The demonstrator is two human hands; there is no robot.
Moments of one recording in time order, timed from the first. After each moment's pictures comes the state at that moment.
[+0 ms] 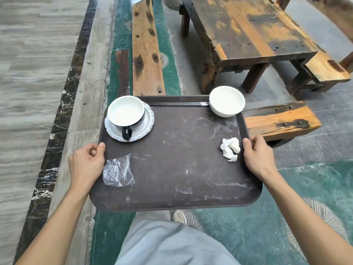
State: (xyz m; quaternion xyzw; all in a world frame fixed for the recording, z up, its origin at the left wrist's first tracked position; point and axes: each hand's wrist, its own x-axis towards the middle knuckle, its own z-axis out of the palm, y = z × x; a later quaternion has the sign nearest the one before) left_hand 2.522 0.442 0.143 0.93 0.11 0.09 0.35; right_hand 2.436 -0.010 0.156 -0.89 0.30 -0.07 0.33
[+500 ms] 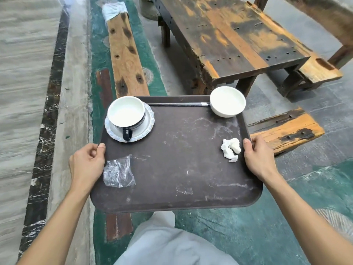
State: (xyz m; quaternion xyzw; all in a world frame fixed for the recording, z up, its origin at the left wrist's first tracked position) left_hand 2.794 0.376 0.146 0.93 0.05 0.07 0.37; right_hand 2.647 -0.057 0.144 -0.88 0.34 -0.10 0.32
